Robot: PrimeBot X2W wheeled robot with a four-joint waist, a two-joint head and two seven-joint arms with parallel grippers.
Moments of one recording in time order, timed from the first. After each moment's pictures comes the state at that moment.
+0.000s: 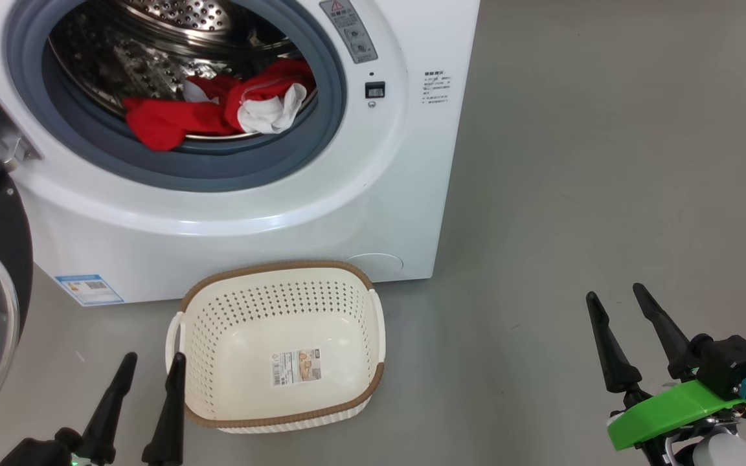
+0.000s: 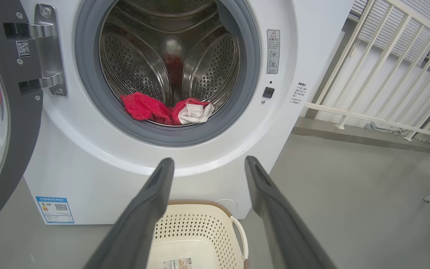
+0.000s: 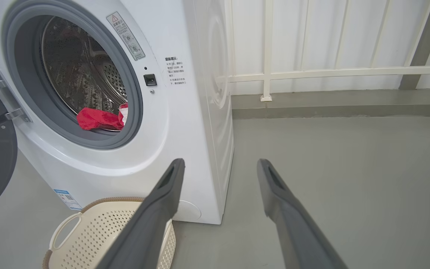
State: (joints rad) left arm 0.03 0.18 -0.03 0.10 -0.46 -0.13 -0.25; right arm -0.08 -0.14 0.05 0.27 0.36 0.13 -0.25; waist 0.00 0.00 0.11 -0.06
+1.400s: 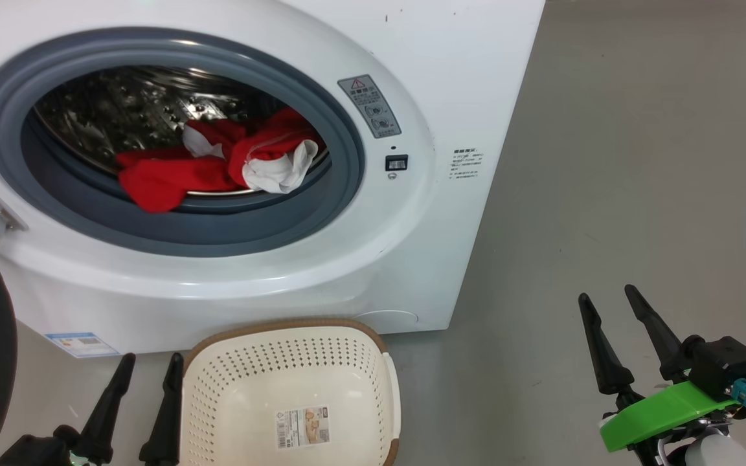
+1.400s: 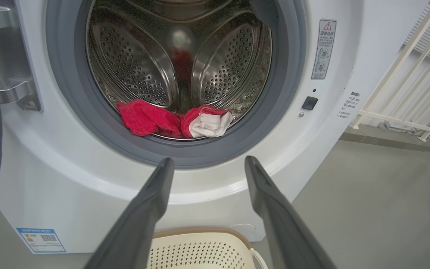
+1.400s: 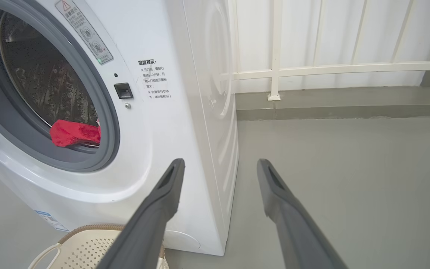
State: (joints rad) left arm 0.01 0.20 -0.04 0.12 -0.48 -0.13 -0.25; right arm -0.08 -0.13 0.06 0.27 0.36 0.13 -0.25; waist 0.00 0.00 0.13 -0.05
